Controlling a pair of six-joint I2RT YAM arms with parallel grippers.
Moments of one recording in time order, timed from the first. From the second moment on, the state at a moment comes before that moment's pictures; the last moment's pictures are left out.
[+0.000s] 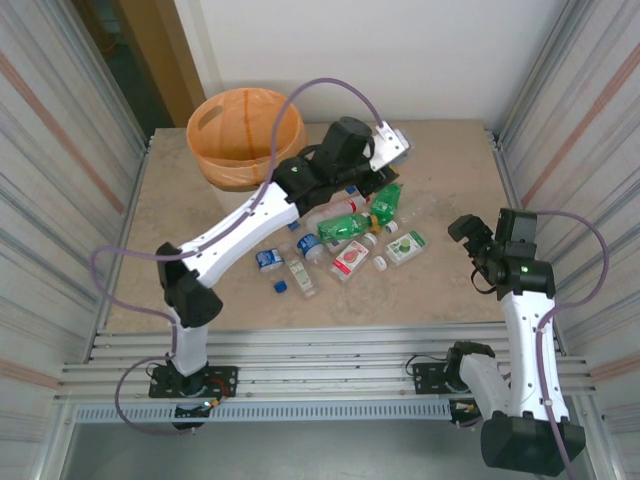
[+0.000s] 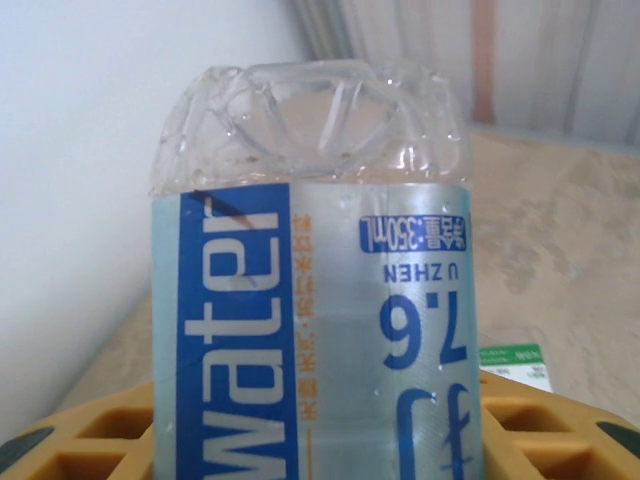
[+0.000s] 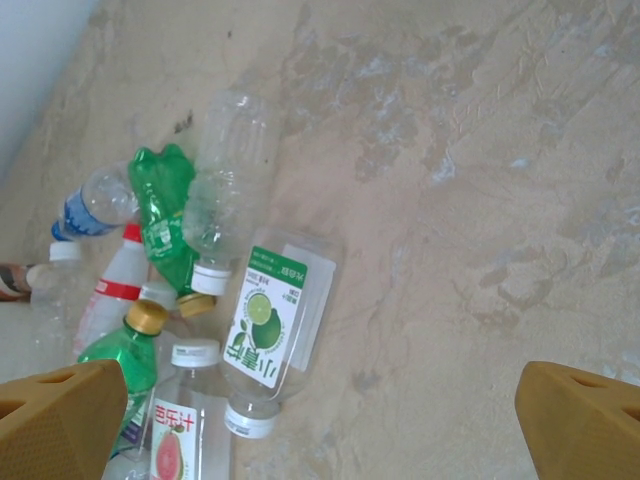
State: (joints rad) left arm -0.89 1.90 2.10 -0.62 -0.12 0.31; right arm -0.13 0.83 0.89 -0.88 -0.08 0.75
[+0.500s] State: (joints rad) left arm -0.53 1.72 2.02 -0.64 -0.31 0.08; right arm 0.04 0.88 0.87 -0.86 0.01 0.75
